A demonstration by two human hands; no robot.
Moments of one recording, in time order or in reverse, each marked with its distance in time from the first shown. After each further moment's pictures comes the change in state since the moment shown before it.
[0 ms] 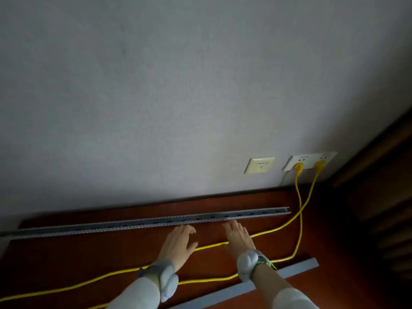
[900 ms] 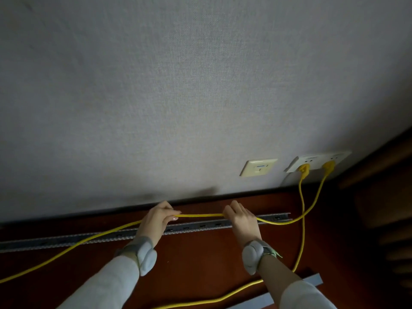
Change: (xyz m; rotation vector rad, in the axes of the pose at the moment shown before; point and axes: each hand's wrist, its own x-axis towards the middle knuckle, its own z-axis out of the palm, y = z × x) left_hand 0.096 -0.033 -0.018 -0.182 0.129 0.013; right_hand 0.059 0.048 -0.039 -0.010 0.456 -0.144
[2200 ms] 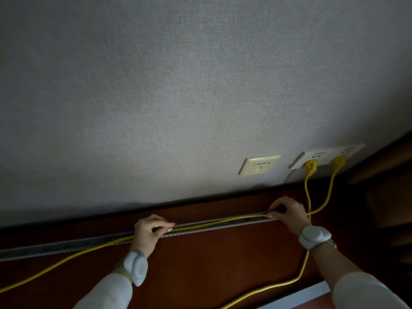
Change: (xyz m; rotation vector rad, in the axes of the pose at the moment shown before) left_hand 0.000 -0.040 0.038 -0.304 0.116 -0.072; right_hand -0.007 0.169 0.017 0.402 -0.169 0.370
